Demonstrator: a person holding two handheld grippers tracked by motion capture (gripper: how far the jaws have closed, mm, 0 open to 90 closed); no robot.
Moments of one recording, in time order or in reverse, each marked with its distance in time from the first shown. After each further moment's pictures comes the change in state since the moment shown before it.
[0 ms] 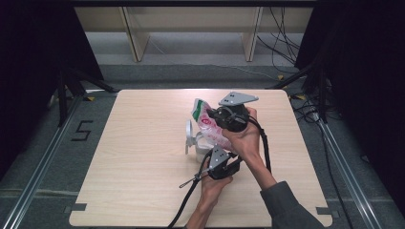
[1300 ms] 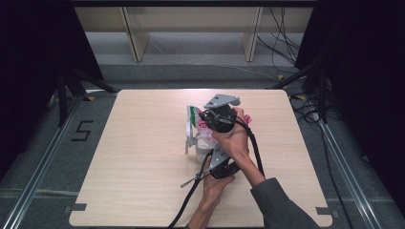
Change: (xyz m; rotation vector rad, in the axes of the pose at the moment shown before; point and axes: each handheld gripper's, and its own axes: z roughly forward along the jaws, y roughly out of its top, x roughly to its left) left arm -0.007 0.004 0.005 -0.088 -0.024 -0.057; right arm 0.016 0.004 0.028 0.124 -0.022 -0.070
